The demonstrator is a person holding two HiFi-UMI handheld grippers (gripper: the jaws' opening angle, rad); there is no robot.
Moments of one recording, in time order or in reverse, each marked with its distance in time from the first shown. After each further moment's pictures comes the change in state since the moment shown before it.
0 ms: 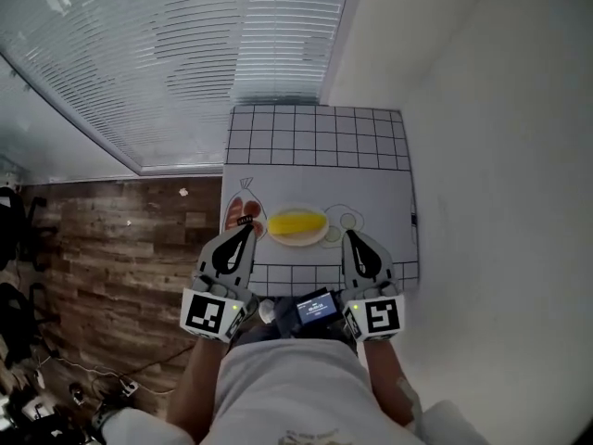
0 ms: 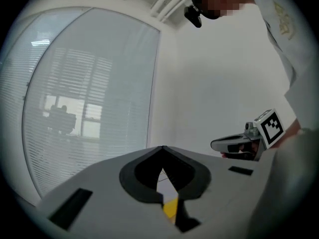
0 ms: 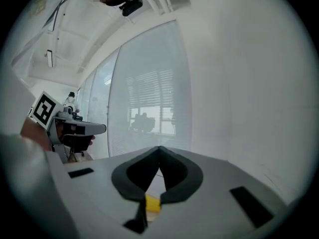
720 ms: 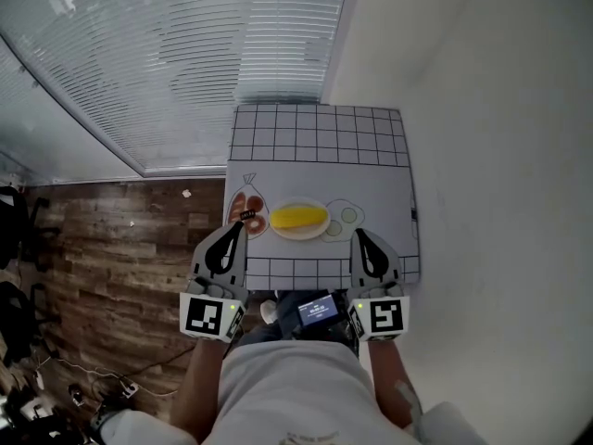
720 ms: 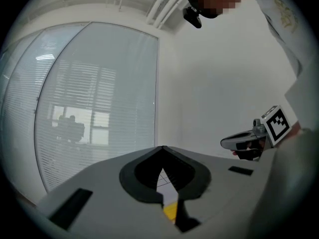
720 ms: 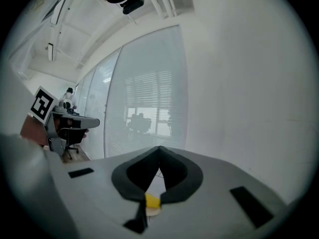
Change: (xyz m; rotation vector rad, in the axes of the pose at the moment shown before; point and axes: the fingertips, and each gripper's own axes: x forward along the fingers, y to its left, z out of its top) left arm -0.033 0.003 0.012 0.057 -0.048 0.104; right arm -0.028 0.000 0.007 -0.053 -0.017 -0.051
